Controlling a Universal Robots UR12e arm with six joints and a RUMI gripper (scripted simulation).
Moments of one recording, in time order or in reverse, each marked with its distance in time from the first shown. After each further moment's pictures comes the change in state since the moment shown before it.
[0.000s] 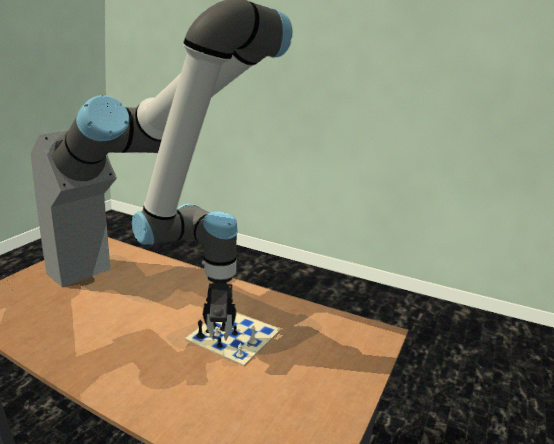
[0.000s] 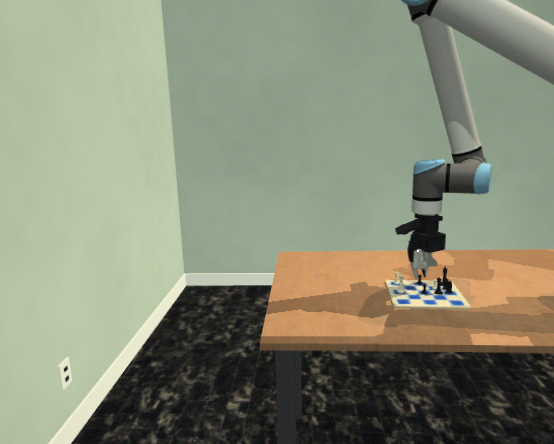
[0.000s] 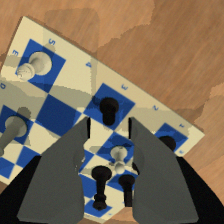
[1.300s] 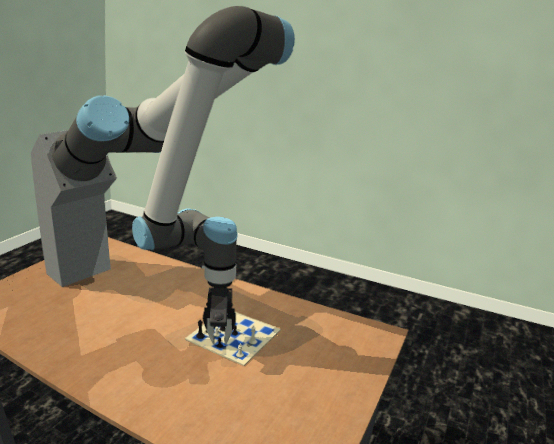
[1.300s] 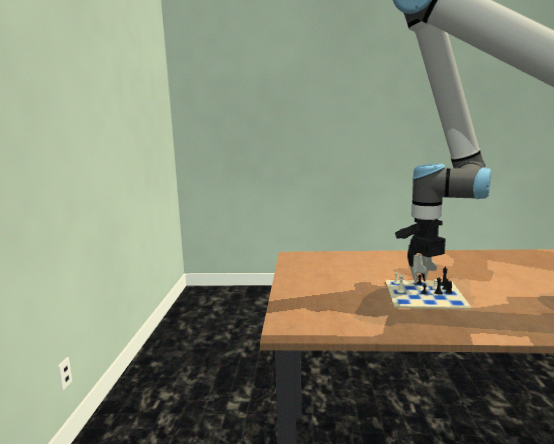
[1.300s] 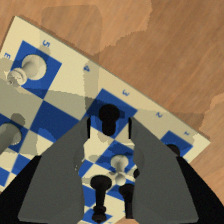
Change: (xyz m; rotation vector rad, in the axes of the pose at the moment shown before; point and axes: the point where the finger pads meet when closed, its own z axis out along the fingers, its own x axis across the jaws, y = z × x) arm 0.000 0.000 0.015 0.000 0.000 0.000
